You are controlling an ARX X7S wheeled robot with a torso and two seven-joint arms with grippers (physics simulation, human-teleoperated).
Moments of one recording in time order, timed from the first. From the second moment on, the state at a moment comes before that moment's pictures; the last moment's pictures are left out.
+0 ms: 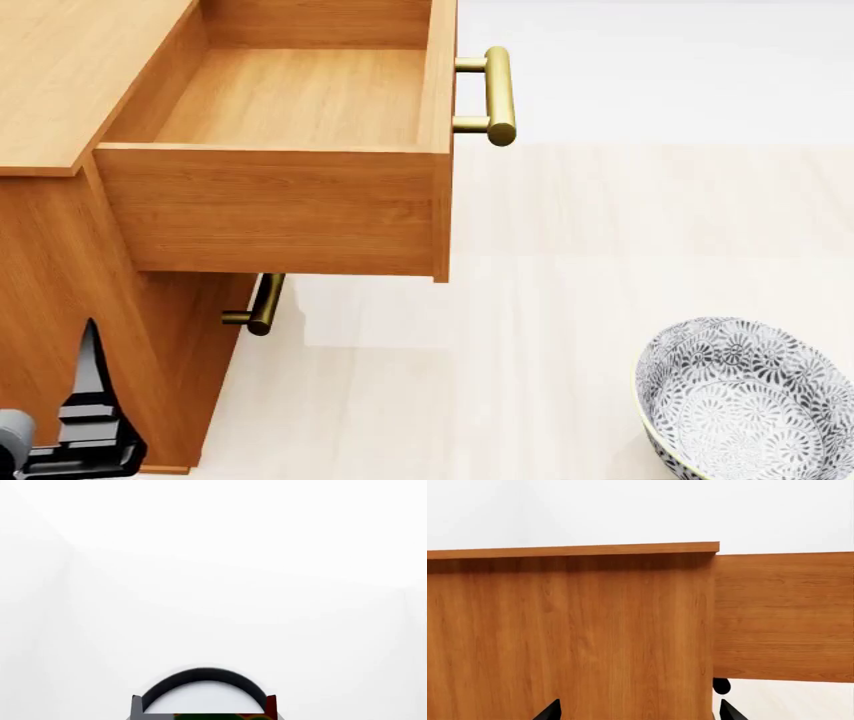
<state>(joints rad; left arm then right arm) -0.08 -0.34 0.15 0.53 -0.28 -0.33 -0.40 1.52 0.54 -0.33 -0.04 0.65 0.69 0.21</state>
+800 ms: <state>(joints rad) -0.09 -0.34 0.16 0.53 -0.29 -0.34 -0.41 1.94 0.16 -0.43 1.11 0.40 0.21 -0.08</state>
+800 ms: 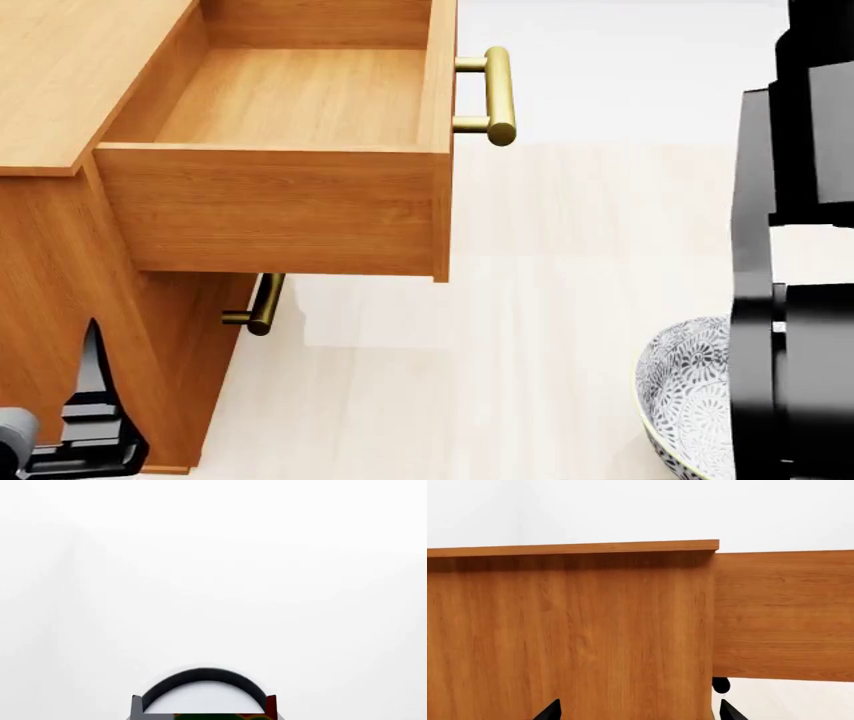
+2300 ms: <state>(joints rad) -0.09 -0.35 0.18 0.47 -0.29 -0.31 -0.44 2.01 0.00 -1.58 1.27 1.61 0.34 -0.53</state>
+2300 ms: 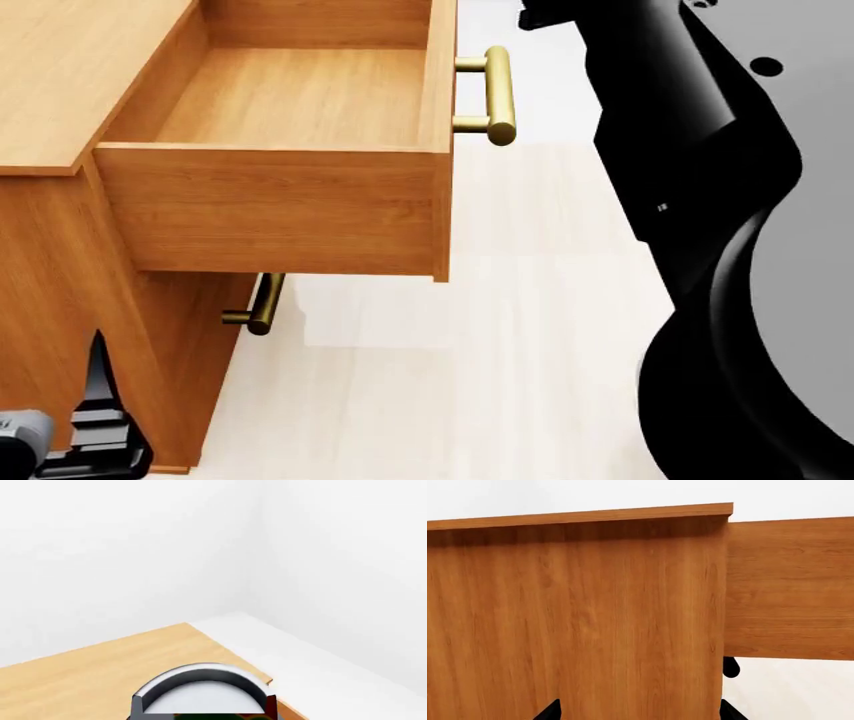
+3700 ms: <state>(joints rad) -0.09 -0.36 0.20 0.44 -0.30 -0.29 -0.45 1.86 0.00 -1.56 1.27 1.59 0.31 -0.62</state>
